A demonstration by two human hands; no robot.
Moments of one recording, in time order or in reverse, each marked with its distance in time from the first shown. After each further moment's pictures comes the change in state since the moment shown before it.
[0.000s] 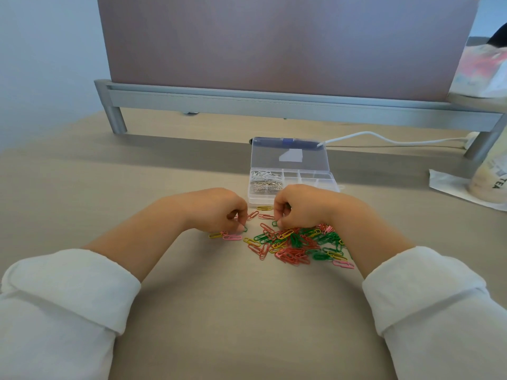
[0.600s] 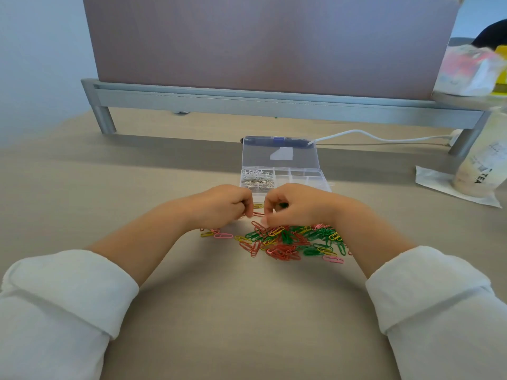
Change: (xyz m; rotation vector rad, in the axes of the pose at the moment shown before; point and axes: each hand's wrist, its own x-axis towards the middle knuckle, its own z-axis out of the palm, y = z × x) left_hand 0.008 0.019 0.002 -0.308 0.108 -0.001; right_hand -0.019 -0.001 -0.003 0.167 0.002 -0.066
